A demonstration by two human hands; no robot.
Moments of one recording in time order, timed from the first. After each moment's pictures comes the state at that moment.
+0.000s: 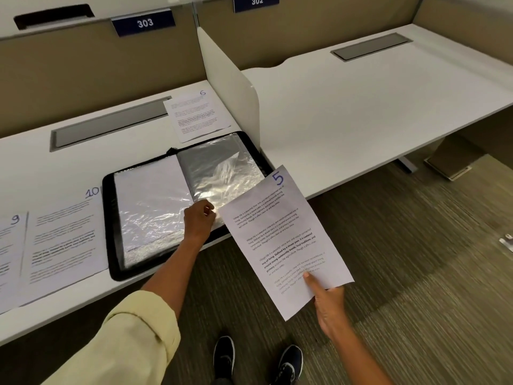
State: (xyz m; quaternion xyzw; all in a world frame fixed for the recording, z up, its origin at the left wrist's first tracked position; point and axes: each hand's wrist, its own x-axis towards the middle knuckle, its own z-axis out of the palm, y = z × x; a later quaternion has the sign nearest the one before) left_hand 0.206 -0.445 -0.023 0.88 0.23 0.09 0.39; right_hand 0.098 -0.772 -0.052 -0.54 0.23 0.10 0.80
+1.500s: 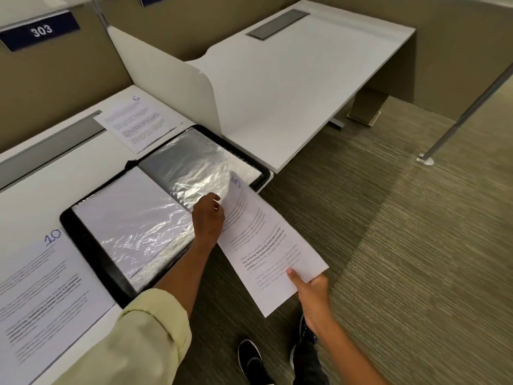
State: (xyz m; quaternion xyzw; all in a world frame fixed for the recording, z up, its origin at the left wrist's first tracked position) left_hand 0.197 -0.445 -0.037 0.92 0.04 0.07 0.39; right_hand -0.010 -0.640 -0.038 -0.53 0.36 -0.01 0.77
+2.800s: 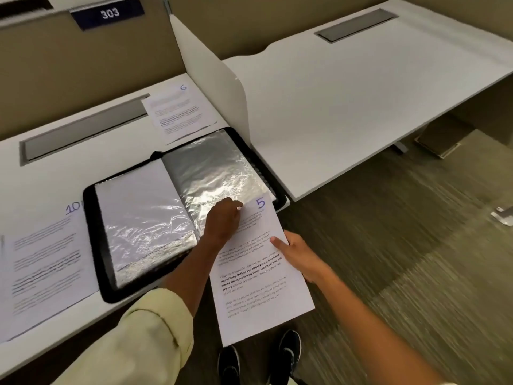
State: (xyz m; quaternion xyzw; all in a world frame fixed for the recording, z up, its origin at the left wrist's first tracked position) left_hand 0.247 -0.489 -0.031 0.97 0.01 0.04 0.23; right_hand 0.193 -0.713 0.010 -0.68 0.04 0.39 0.62
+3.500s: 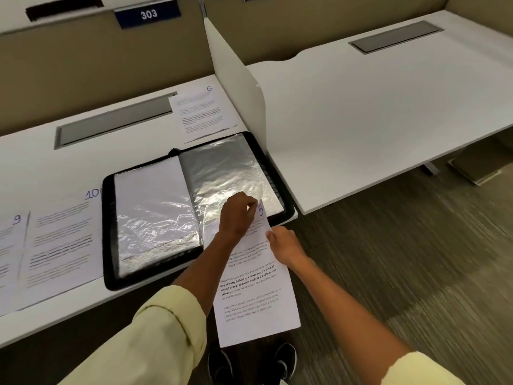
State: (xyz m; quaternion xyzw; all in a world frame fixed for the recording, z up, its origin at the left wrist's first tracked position) left_hand 0.270 -0.521 -0.016 0.95 0.10 0.11 0.28; right_hand 0.250 -0.680 -0.015 -0.87 -0.08 0.30 0.37
